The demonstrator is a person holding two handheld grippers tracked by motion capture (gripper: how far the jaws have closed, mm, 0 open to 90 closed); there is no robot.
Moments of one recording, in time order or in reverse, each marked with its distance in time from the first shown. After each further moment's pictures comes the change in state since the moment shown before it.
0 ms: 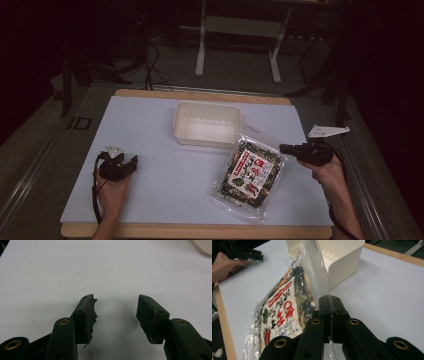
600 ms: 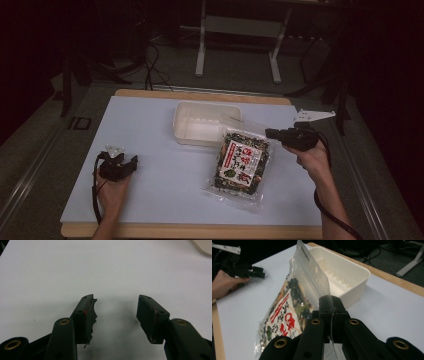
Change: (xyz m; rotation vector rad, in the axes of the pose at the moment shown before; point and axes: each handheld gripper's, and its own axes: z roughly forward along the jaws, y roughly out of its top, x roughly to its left) left arm 0.000 0.000 0.000 -0.003 -0.002 -0.005; right arm 0.017 0.051 0.028 -0.061 -0.007 -0.039
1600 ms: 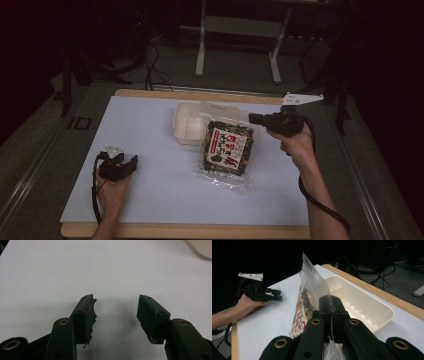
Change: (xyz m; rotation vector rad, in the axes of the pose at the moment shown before) left arm 0.001 0.000 -0.001 -0.008 -0.009 -0.005; right arm 0.024 0.053 0.021 -0.092 0.101 -0.020
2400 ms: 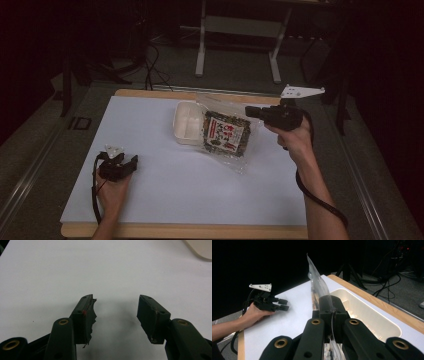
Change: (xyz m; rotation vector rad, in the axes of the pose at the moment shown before) left arm 0.000 0.000 0.000 -0.008 -0.005 -0.002; right arm 0.007 0.021 0.000 -0.057 0.038 -0.020
